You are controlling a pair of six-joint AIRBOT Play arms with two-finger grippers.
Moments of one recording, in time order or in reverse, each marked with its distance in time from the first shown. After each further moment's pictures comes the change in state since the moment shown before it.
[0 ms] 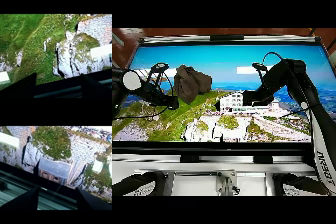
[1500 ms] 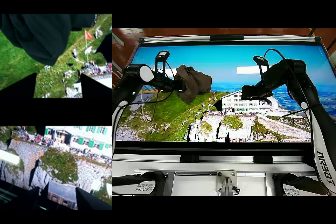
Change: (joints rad) left arm 0.066 -0.279 0.140 -0.050 0.362 -0.068; right arm 0.000 0.000 0.000 -0.015 0.158 -0.018
